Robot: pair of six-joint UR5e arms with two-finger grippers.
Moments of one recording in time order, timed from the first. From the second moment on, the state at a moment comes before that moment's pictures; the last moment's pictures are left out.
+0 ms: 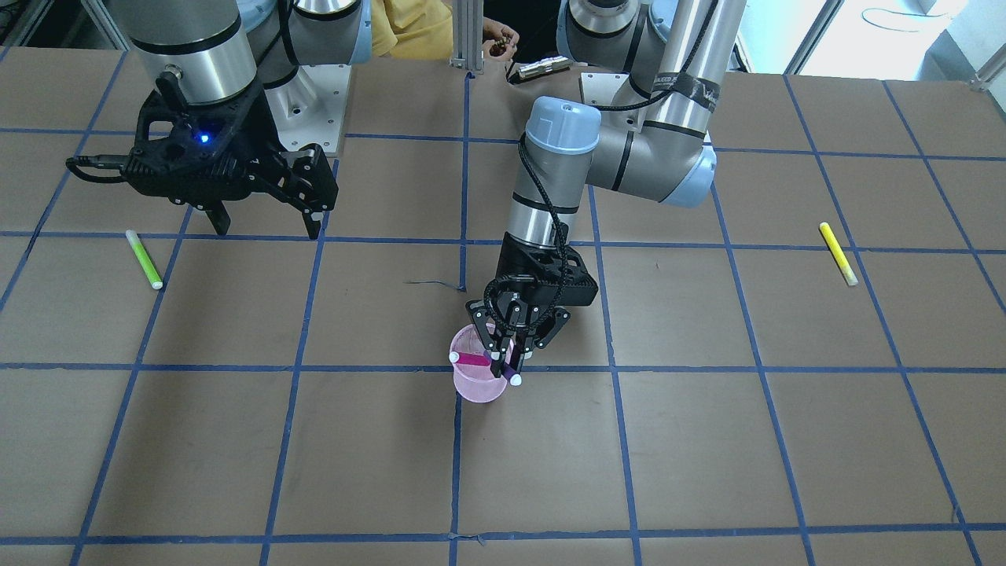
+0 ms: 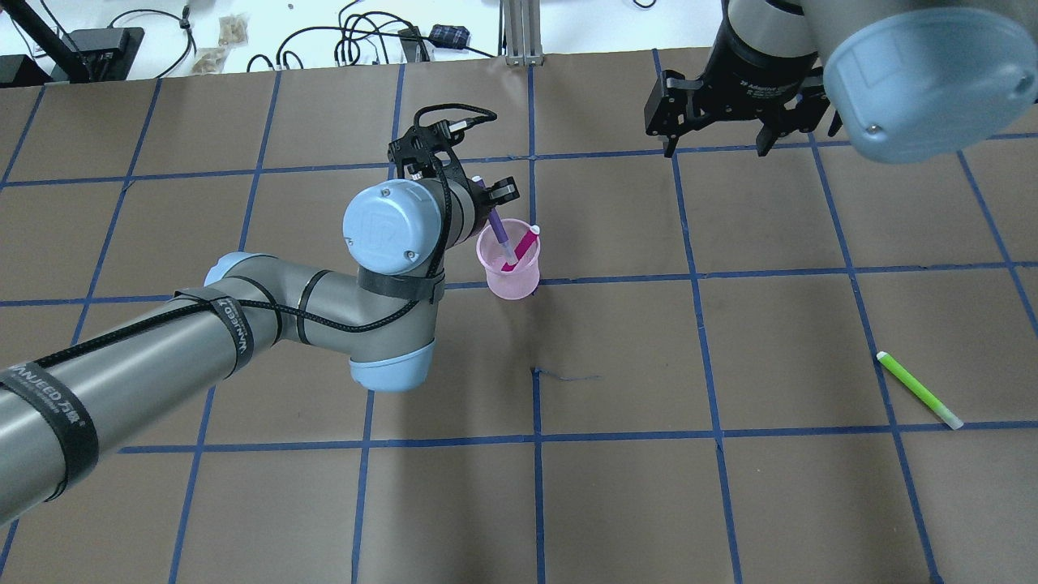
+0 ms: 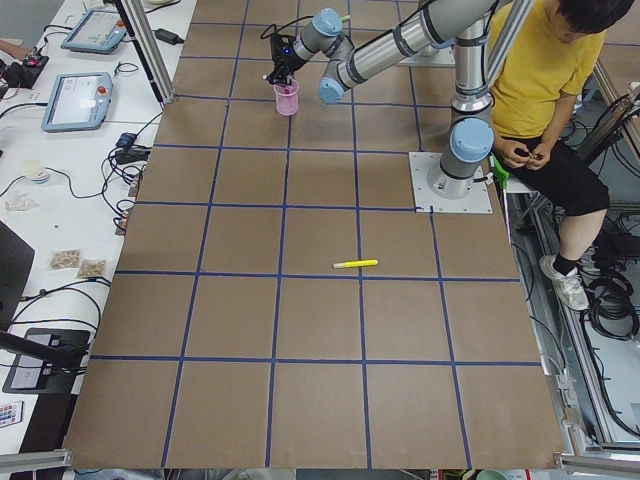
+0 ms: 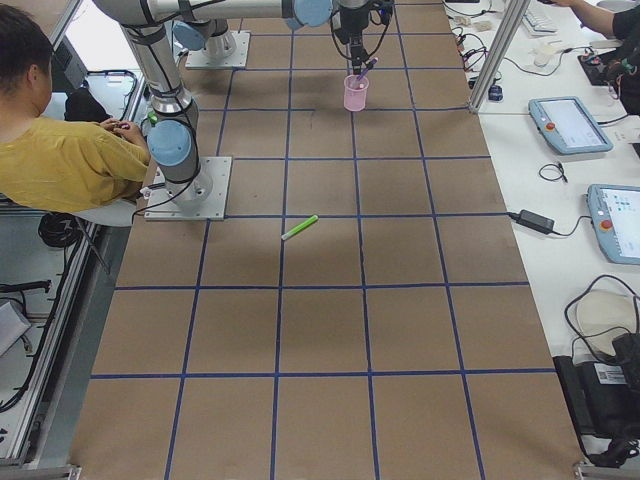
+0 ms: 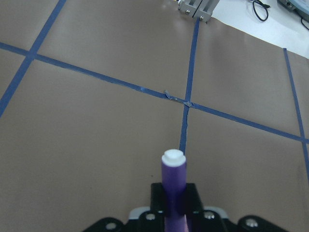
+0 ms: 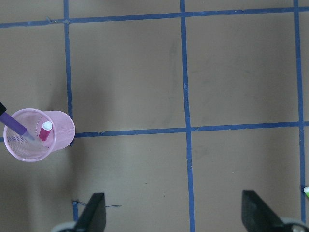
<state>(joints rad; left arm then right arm) -1.86 -1.93 -2.00 -0.11 1.58 -0.55 1.67 -1.52 1.55 -1.73 -1.58 0.13</state>
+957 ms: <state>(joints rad) -1.73 -1.86 -1.90 -0.41 1.47 -0.45 1.67 -1.52 1.55 -1.72 -1.58 0.12</state>
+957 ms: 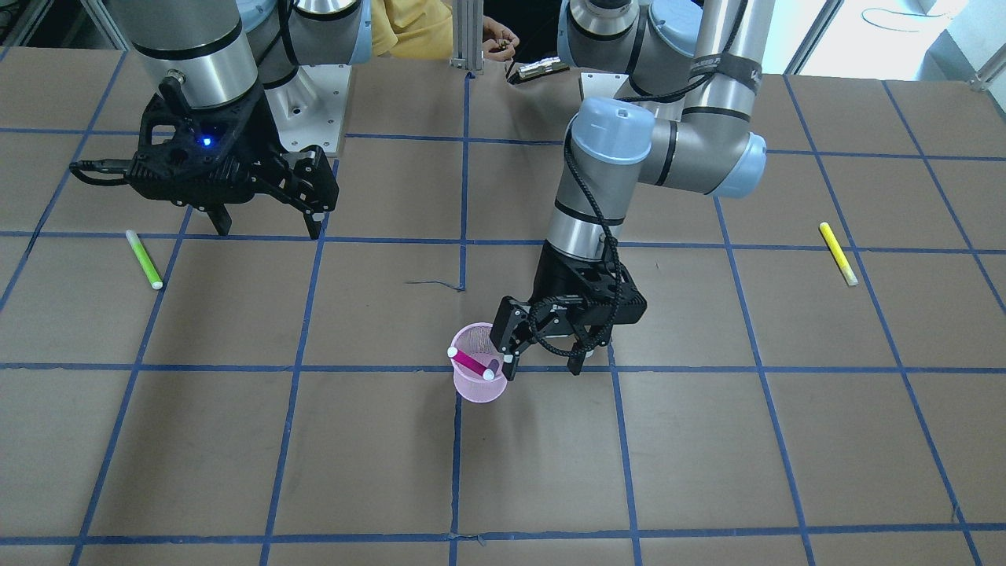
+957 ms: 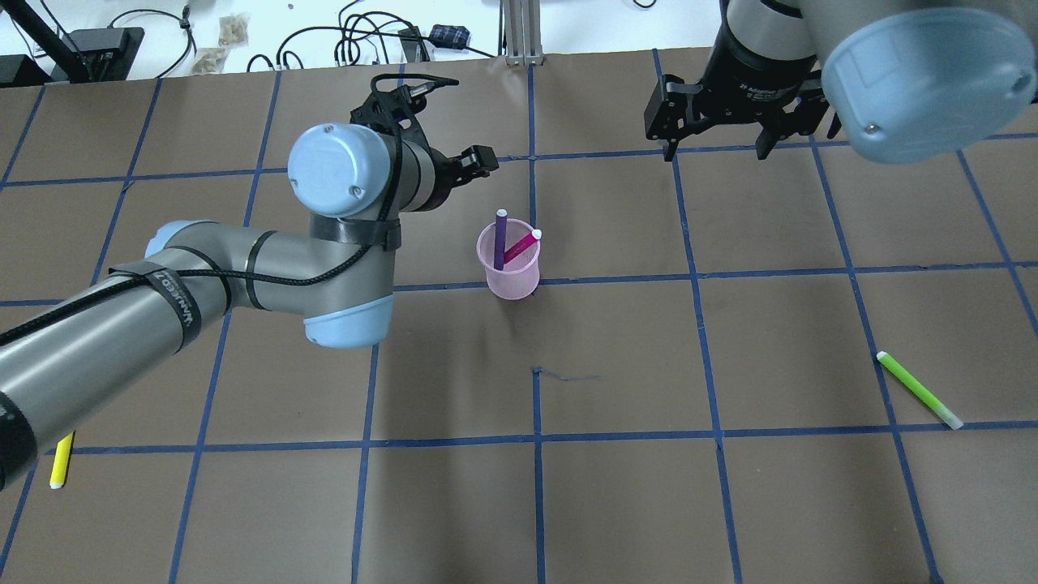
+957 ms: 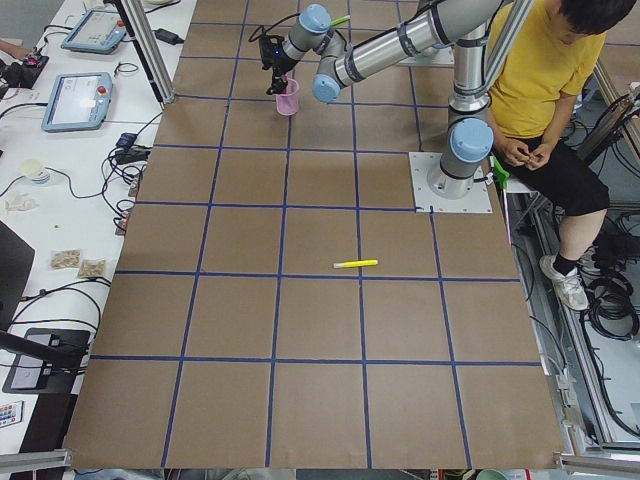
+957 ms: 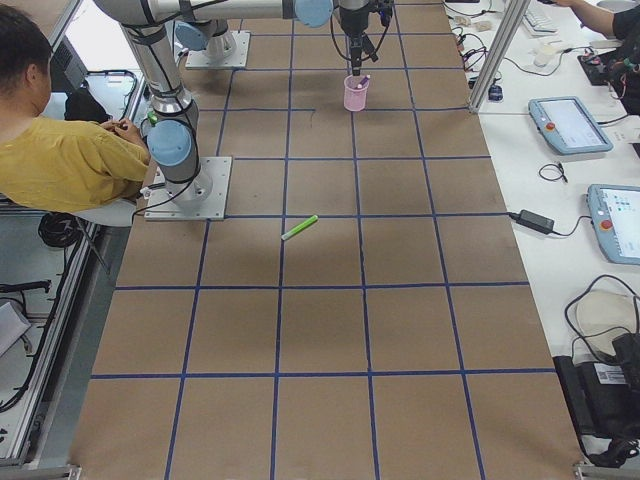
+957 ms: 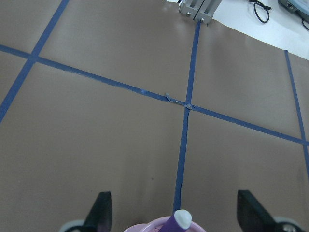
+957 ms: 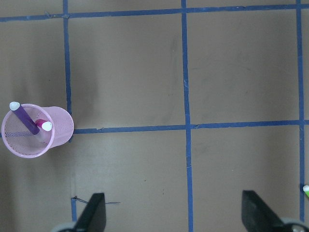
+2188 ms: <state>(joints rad) -1.53 -1.60 -1.55 -1.54 1.60 0.12 1.67 -1.52 1.55 -1.72 -1.58 0.12</state>
